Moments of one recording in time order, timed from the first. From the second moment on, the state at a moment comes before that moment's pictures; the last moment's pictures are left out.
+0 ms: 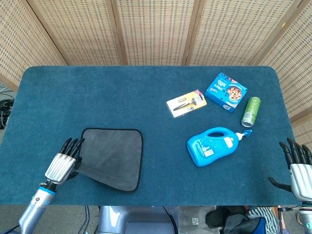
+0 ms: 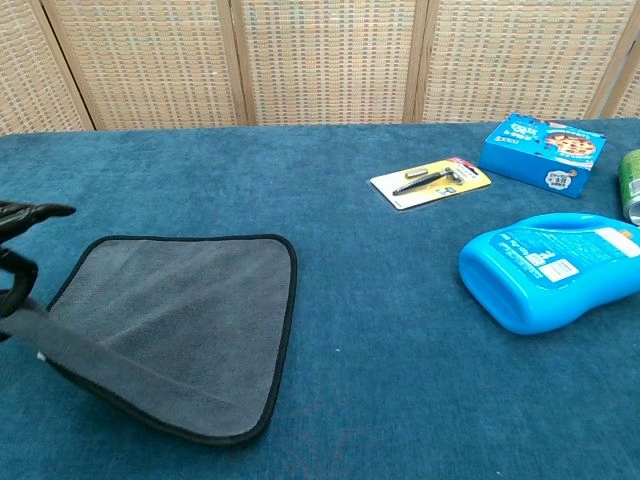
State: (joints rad) left arm -0.28 -1.47 0.00 -1.34 1.64 1.27 0.24; right arm 0.04 -1.05 0.07 -1.67 -1.47 1.49 -0.08
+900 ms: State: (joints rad) left arm -0.64 -1.62 -0.18 -1.28 1.47 0.98 0.45; right arm 0.05 -1.06 0.07 -1.63 -1.44 1.45 -0.03
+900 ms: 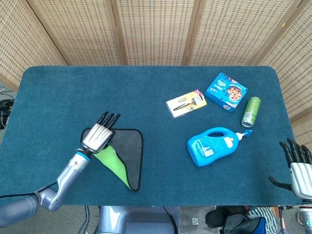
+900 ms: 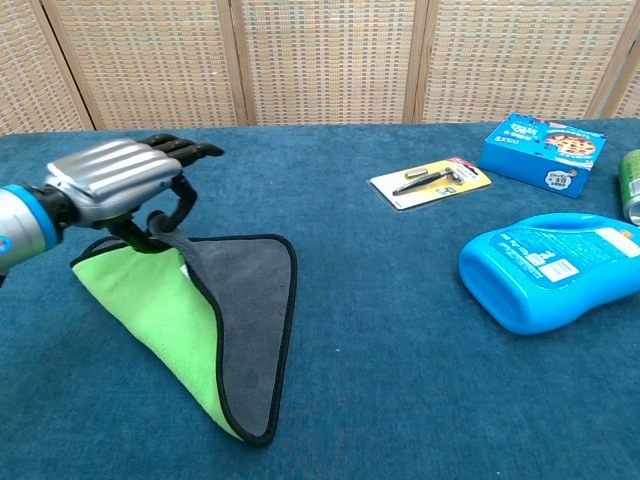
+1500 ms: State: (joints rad) left arm -0.76 -1.72 -0.21 -1.20 1.39 0.91 0.54; right arm 0.05 -1.05 0.07 -1.64 -1.45 1.45 -0.02
